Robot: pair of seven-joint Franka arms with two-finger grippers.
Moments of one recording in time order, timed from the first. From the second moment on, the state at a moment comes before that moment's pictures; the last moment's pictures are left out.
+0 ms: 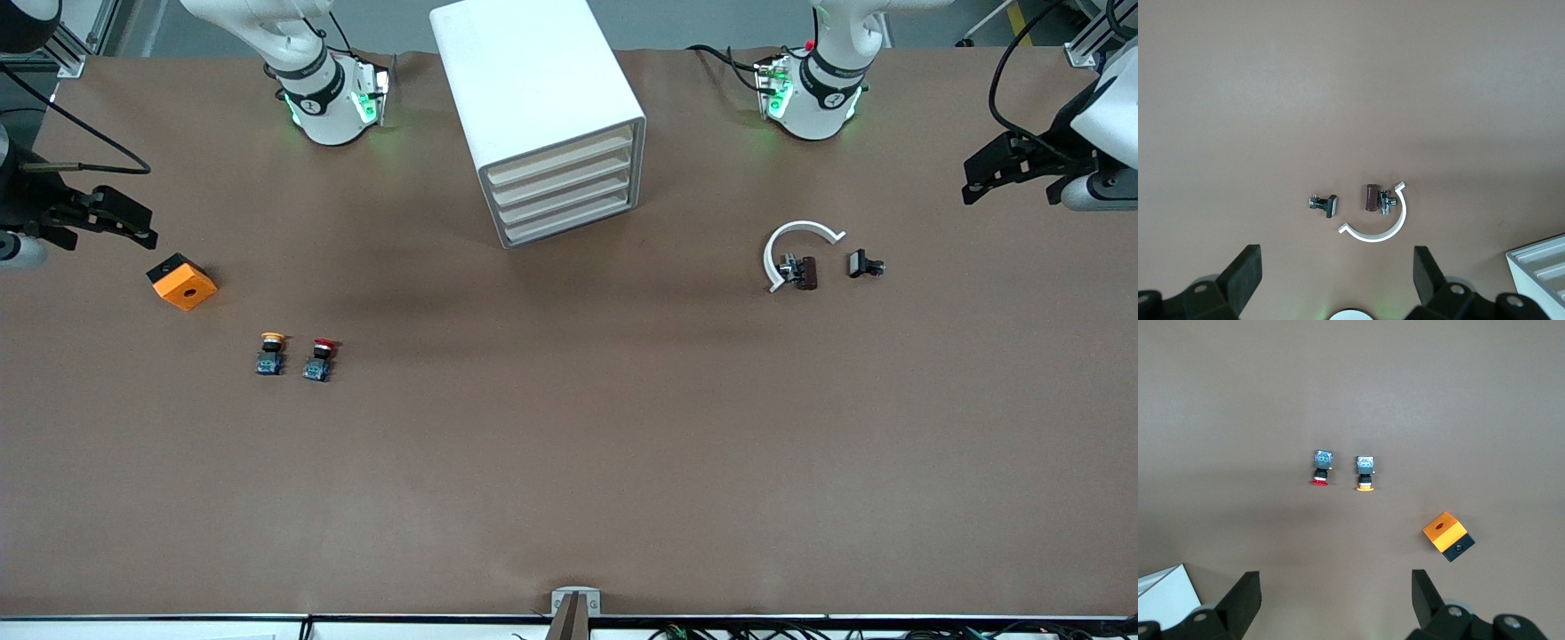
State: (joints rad) left arm -0.02 -0.08 -0.05 -1.61 0.01 1.49 -0.04; right arm 0.03 0.01 -0.02 -1.56 -0.02 1.52 -0.01
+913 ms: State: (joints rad) left arm -0.03 0.03 -0.05 -1.61 0.02 1.49 -0.04; right arm 0.03 0.02 -0.02 -1.55 -0.02 1.56 -0.01
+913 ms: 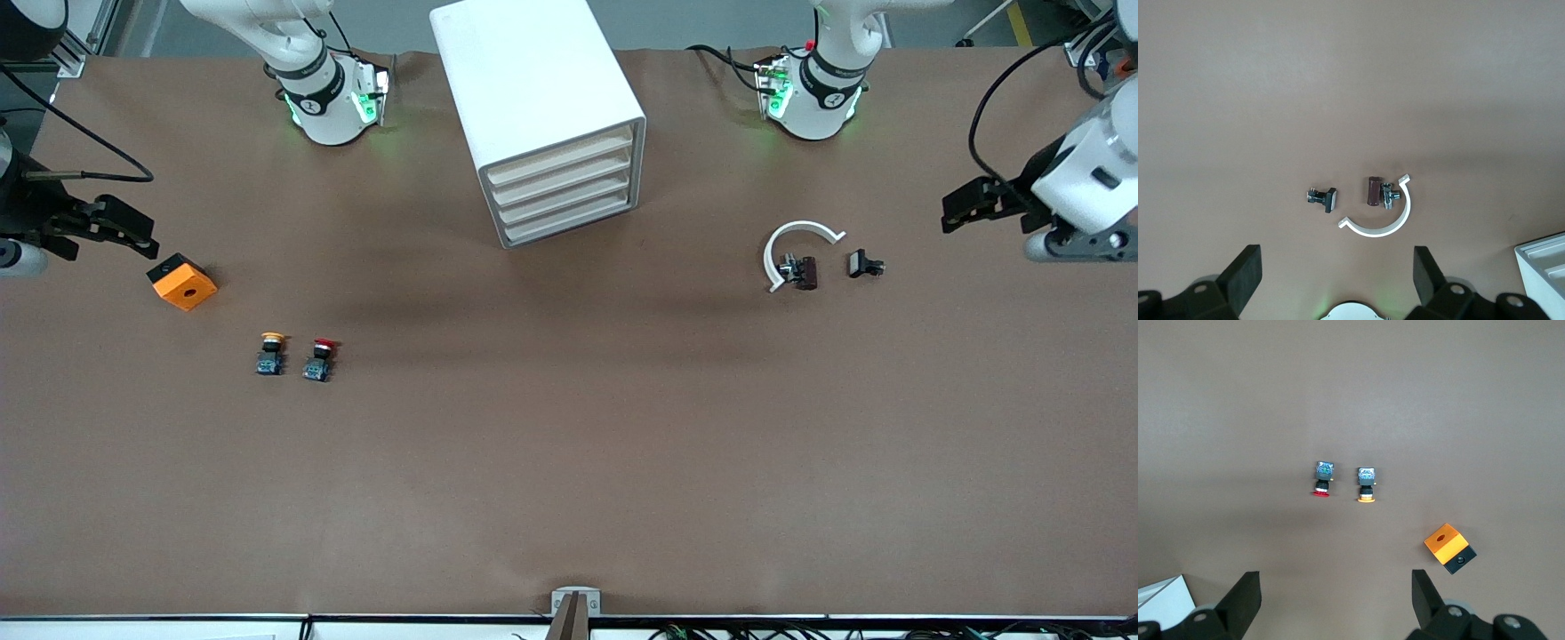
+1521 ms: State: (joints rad) left arm -0.07 0.24 -0.10 -1.61 0.02 1.61 -0.33; right arm 0.04 0.03 -0.02 -1.55 -0.02 1.56 -0.01
